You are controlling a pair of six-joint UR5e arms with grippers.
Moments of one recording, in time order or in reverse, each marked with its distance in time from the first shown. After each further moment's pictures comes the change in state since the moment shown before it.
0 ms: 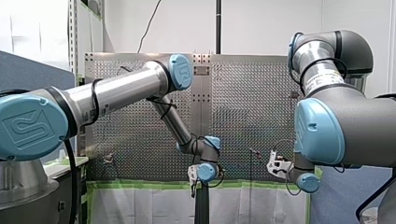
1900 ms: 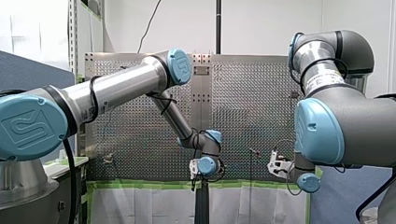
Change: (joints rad) left arm -0.006 0.042 -0.001 -0.060 0.028 0.064; right arm -0.005 0.000 0.000 -0.008 0.007 -0.009
